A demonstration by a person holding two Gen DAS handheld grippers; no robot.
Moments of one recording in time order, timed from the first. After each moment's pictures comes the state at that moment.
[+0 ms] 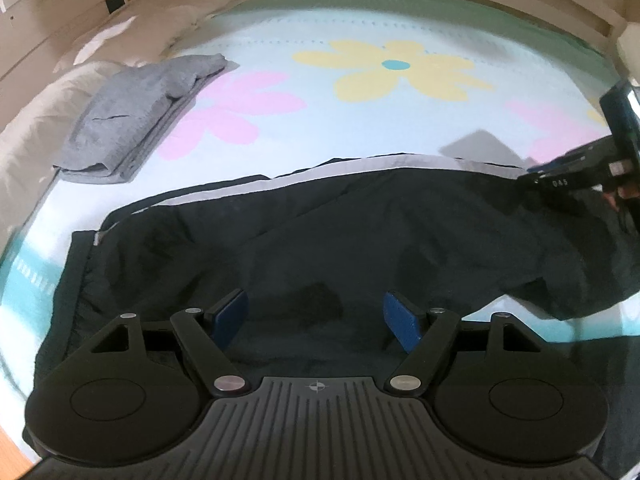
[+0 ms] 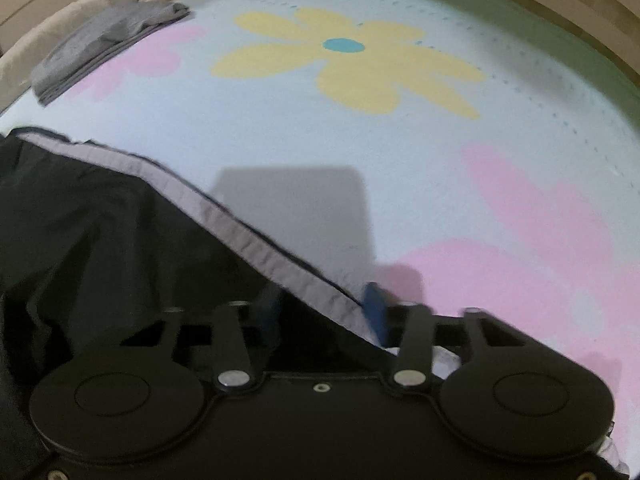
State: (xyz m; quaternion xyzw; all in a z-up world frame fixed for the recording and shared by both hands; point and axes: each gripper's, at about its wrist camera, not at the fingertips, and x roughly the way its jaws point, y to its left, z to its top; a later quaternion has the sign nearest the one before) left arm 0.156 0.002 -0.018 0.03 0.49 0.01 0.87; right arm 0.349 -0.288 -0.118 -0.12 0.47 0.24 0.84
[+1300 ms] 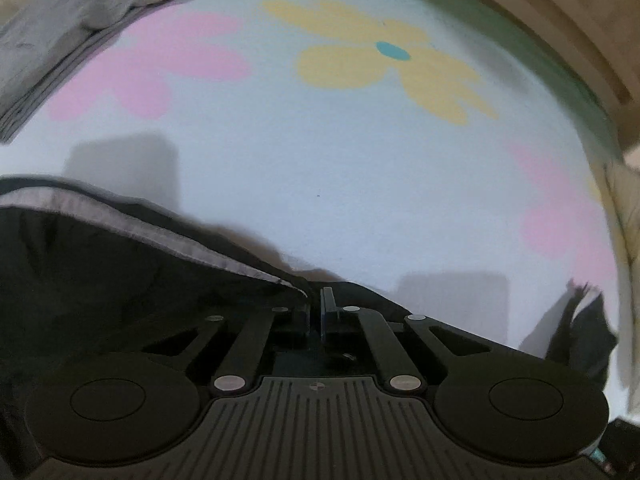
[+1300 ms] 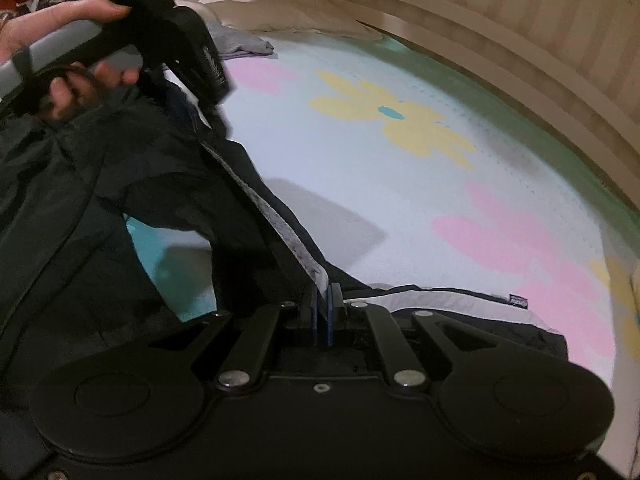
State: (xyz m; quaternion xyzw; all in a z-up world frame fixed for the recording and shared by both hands) left arm 0.263 0.002 -0.070 -0.14 0.54 -0.02 0.83; right arm 0.171 -0.272 -0.083 -0.20 0.34 0.23 0.89
